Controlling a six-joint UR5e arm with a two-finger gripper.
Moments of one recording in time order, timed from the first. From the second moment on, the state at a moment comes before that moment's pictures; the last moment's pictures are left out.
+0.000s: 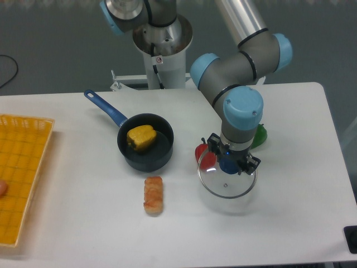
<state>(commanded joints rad) 2.57 -2.00 -1.54 -1.16 1.59 1.13</state>
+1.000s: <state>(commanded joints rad) 2.51 -1.93 -1.60 -1.16 1.59 1.11</state>
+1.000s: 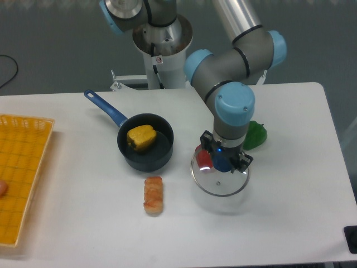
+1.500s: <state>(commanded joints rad) 2.39 -1.90 -1.60 -1.23 1.59 1.02</state>
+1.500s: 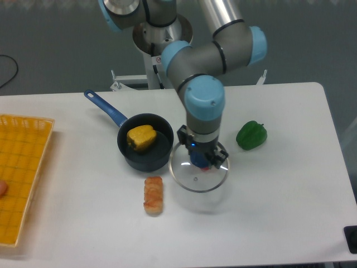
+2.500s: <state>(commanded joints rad) 2.30 -1.77 -1.75 -1.23 1.59 1.02</state>
